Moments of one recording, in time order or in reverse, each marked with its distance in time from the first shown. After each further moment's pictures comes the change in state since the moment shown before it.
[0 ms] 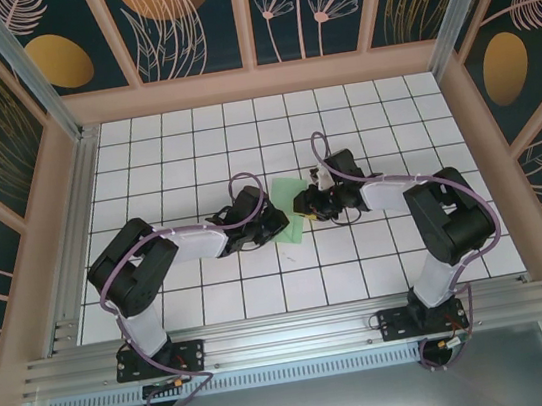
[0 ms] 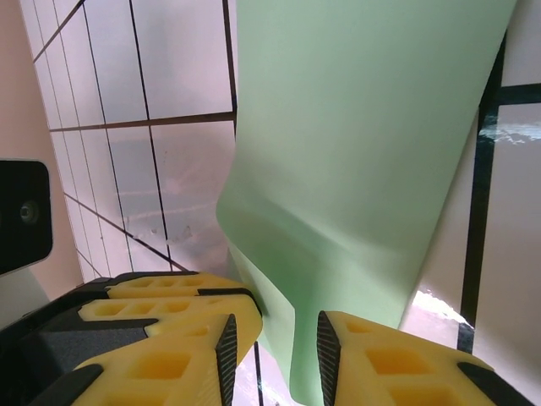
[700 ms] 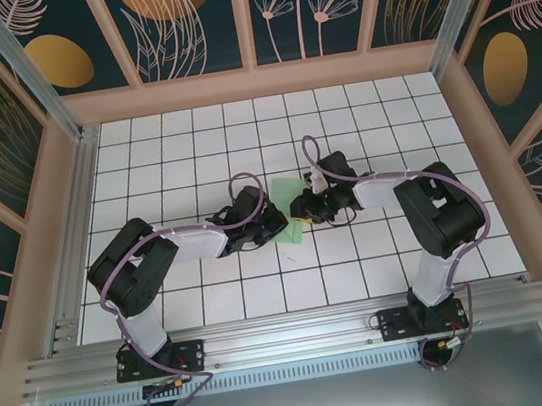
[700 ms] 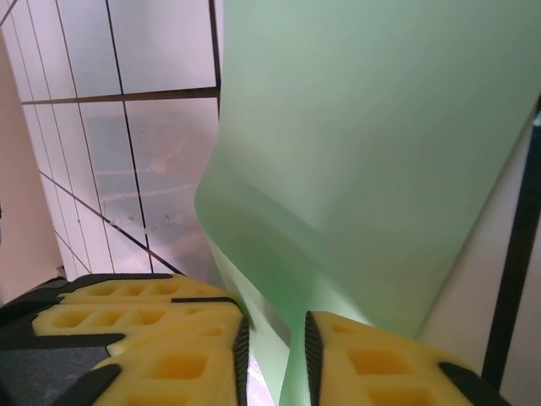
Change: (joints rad) left arm 0.000 0.000 0.000 0.000 0.000 0.000; right arm 0.029 0.067 0.042 -0.031 -0.008 -0.046
